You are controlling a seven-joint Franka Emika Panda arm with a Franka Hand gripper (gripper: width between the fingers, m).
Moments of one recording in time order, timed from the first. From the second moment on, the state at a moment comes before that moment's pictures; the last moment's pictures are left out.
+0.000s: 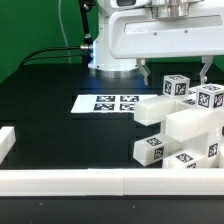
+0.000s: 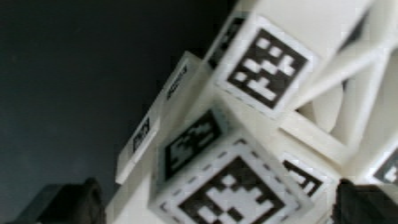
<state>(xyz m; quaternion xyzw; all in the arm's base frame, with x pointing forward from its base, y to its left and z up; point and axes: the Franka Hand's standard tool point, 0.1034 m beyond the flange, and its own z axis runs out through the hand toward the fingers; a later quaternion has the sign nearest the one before) 0.560 0.068 0.118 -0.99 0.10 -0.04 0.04</state>
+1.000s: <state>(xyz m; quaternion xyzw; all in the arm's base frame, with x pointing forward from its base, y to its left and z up) 0.560 0.070 0.118 -0.99 0.10 -0.04 0.01</state>
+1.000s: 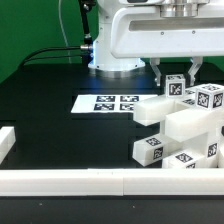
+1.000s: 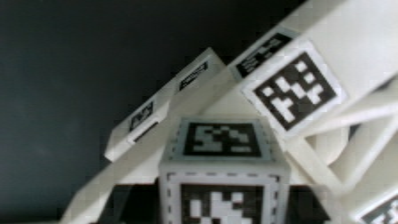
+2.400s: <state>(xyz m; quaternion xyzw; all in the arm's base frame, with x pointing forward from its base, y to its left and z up) 0.572 0.074 0.120 -0.93 0.36 -0.02 0.05</state>
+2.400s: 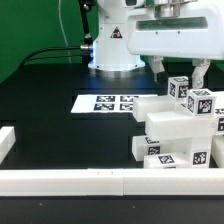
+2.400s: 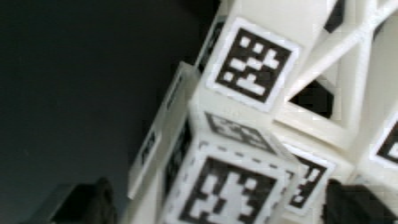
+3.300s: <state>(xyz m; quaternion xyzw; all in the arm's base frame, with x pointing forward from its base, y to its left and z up) 0.568 0.076 0.115 -1.00 -0.07 -0.02 -0.01</state>
